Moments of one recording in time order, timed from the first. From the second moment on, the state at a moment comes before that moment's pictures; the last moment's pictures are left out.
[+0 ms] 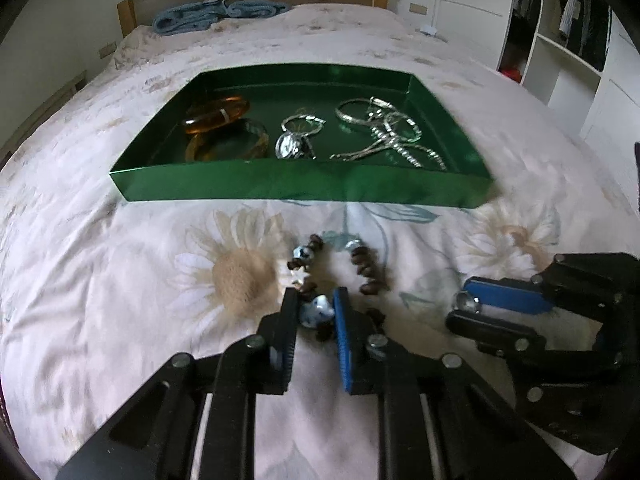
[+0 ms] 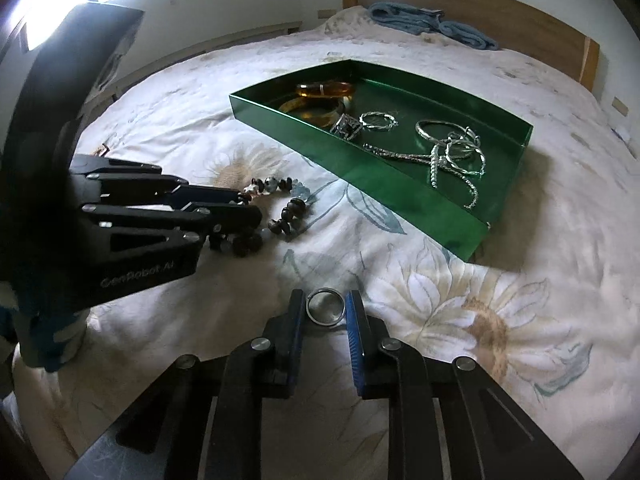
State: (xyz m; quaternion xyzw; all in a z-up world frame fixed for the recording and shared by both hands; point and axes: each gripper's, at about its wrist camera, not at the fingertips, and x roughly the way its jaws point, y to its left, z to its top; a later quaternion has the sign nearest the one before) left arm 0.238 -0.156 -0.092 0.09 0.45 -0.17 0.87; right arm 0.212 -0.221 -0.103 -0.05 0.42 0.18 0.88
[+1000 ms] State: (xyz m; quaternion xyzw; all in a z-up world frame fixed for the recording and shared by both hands) left arm 0.170 -0.079 -0.024 0.02 0.38 -0.20 0.90; right arm 0.143 -0.180 -0.042 -0.06 0.39 0.15 0.91
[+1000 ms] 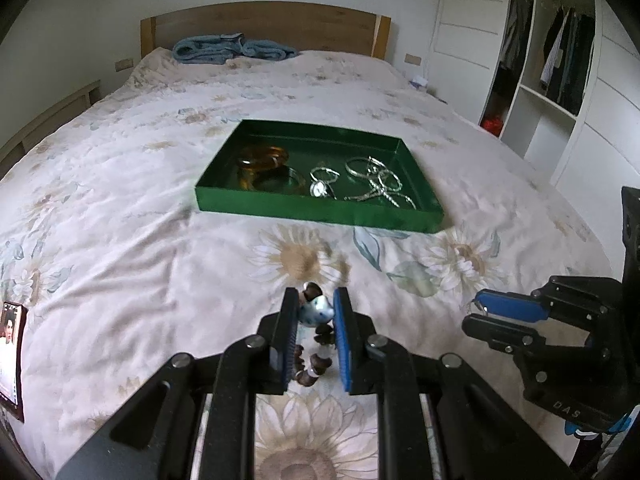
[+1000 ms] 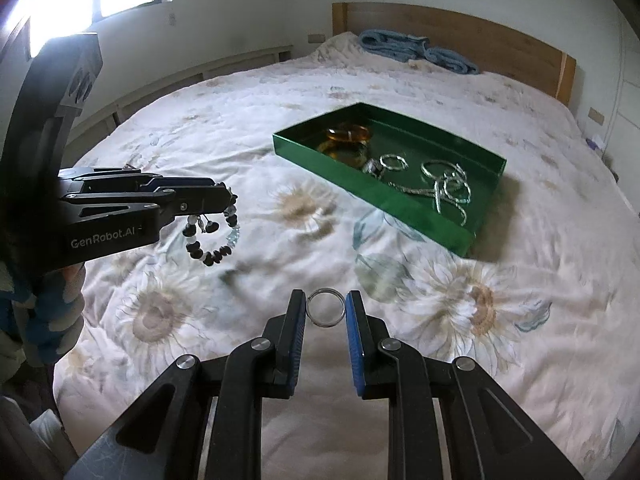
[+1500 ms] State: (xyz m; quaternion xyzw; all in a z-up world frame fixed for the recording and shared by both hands) left arm 0.236 -0.071 -0.001 0.00 0.36 -0.19 0.91; right arm 0.203 -0.201 -0.005 -0.05 0.35 0.11 0.93
